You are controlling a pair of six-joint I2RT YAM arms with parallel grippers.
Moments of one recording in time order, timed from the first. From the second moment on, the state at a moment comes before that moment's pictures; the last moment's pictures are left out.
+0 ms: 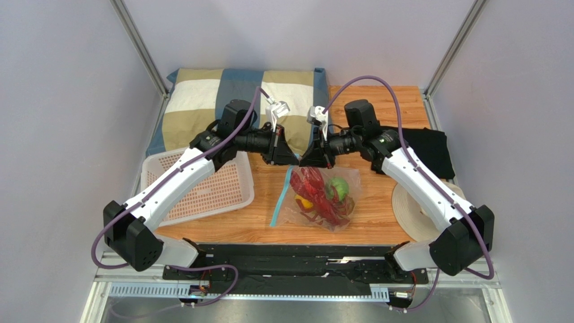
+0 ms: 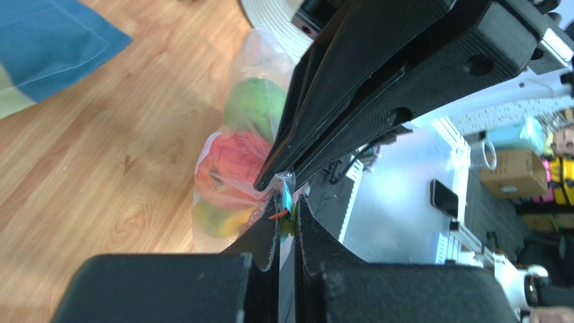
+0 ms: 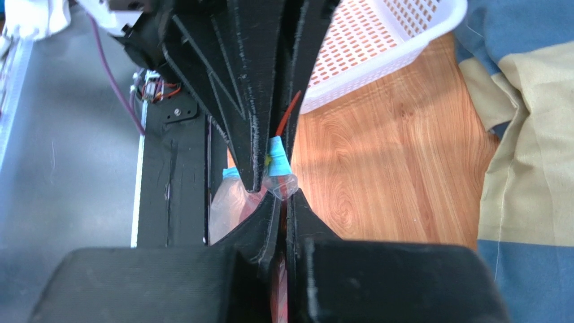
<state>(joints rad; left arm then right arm) -0.60 1.38 1.30 -0.46 0.79 -0.31 0.51 1.38 1.28 -0.52 -0.96 -0.28</state>
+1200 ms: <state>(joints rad) -0.62 1.22 1.02 -0.26 0.63 -0.40 0.47 1.31 0.98 -0.08 -0.98 0.12</state>
